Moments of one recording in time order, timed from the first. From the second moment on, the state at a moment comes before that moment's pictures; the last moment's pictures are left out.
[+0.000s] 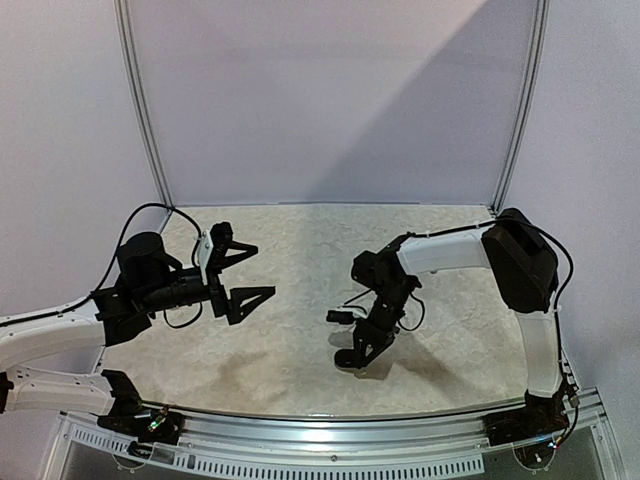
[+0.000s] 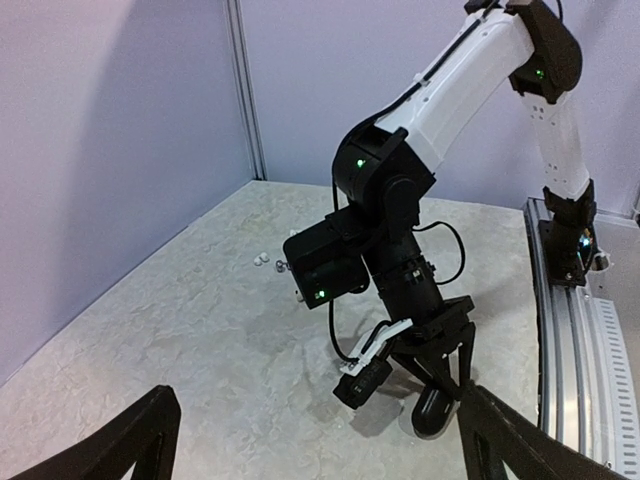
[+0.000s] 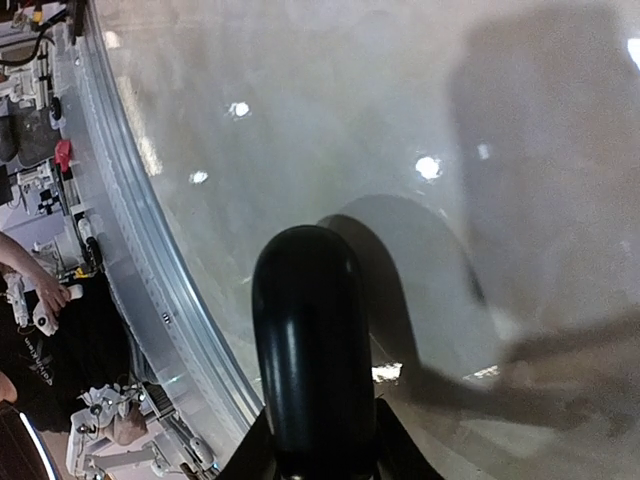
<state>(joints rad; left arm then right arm) -0.74 0.95 0.51 0.33 0.37 0.13 0.81 2.17 1.49 -1.04 -0.75 -0.16</state>
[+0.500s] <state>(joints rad) -0.74 0.95 0.51 0.33 0.37 0.13 0.77 2.17 1.58 -1.09 -0.58 -0.13</state>
